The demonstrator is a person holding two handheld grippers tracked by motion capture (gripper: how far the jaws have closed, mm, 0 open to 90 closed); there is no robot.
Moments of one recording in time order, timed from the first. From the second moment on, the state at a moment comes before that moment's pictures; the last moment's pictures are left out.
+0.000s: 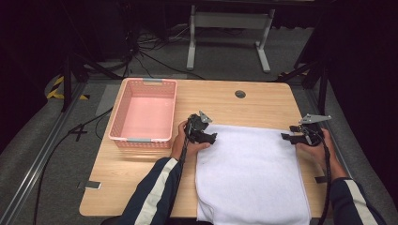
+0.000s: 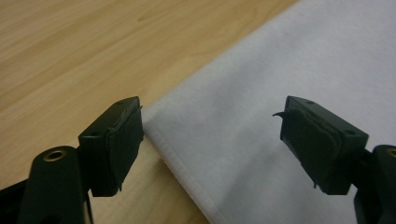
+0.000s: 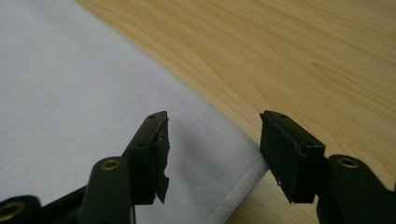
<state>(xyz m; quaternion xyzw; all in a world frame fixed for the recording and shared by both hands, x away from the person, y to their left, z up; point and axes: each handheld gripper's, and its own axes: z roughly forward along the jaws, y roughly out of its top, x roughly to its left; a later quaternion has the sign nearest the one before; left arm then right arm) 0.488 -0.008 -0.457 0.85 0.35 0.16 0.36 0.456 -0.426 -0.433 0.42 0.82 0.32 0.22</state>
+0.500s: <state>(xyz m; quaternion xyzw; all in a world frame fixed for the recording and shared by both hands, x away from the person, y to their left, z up) 0.506 -0.004 -0.466 0.86 0.33 0.10 0.38 0.470 -0.434 -0.452 0.44 0.82 0.34 0.17</state>
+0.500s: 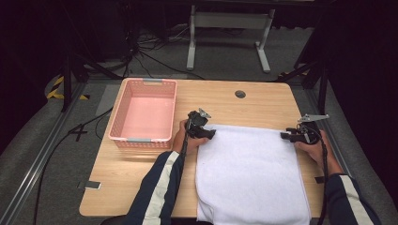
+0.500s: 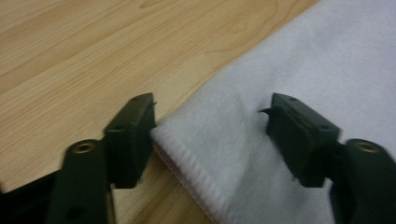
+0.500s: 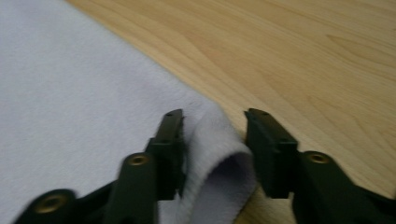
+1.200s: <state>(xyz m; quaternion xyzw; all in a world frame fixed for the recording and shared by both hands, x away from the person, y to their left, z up) 0.422 0.013 -0.405 0.84 0.23 0.10 0.47 0.414 -0.422 -0.399 0.32 0.83 0.42 0.15</state>
